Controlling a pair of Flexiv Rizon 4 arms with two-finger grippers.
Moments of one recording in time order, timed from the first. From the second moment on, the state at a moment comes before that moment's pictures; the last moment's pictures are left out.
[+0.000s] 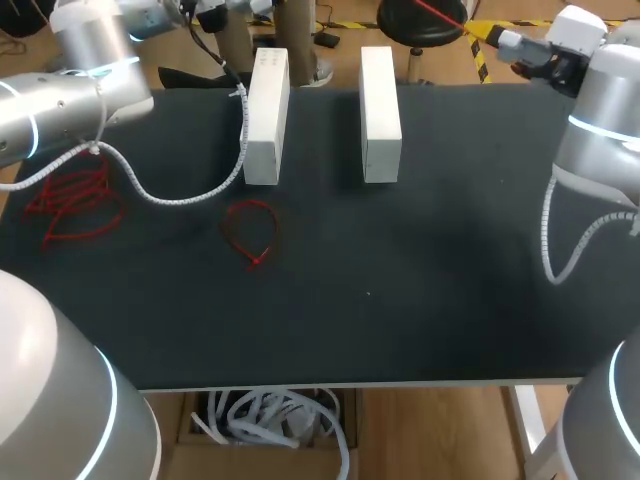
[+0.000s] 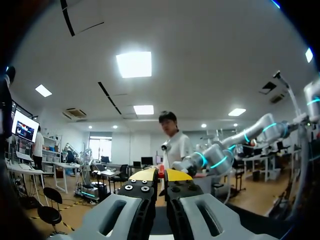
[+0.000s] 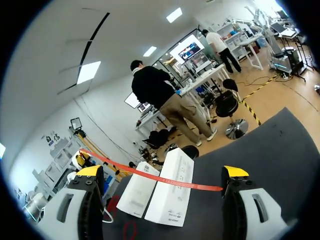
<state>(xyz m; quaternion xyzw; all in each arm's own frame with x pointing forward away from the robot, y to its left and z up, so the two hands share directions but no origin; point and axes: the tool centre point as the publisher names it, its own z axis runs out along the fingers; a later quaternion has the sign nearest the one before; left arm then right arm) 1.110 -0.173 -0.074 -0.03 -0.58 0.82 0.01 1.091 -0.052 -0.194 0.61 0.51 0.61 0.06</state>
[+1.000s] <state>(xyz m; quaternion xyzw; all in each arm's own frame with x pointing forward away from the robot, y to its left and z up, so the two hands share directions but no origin) 1.110 -0.173 -0.074 -0.03 -0.58 0.82 0.01 1.071 -0.065 -0.185 0.69 0.24 0.67 -0.12</state>
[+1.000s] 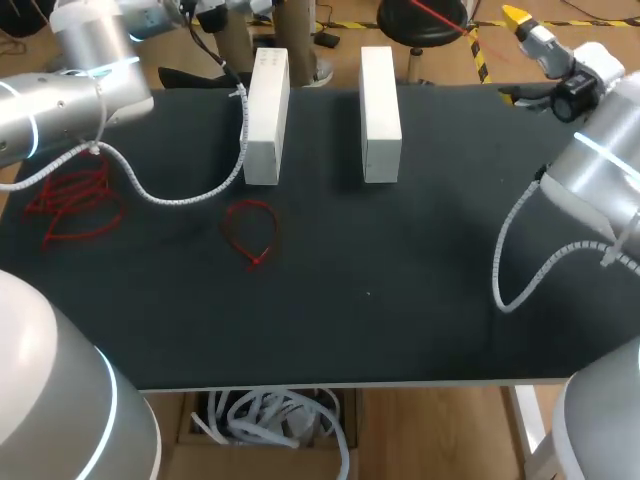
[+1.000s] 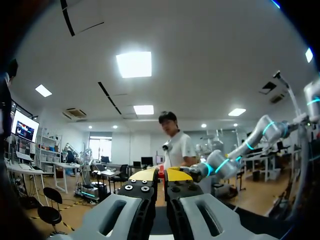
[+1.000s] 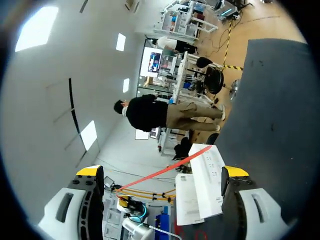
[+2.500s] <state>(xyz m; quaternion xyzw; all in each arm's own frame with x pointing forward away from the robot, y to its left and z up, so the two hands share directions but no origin) 1.110 -0.173 -0.074 -0.03 -0.58 0.82 0.01 1.078 -0.065 -0.192 0.66 0.13 0.72 -0.14</state>
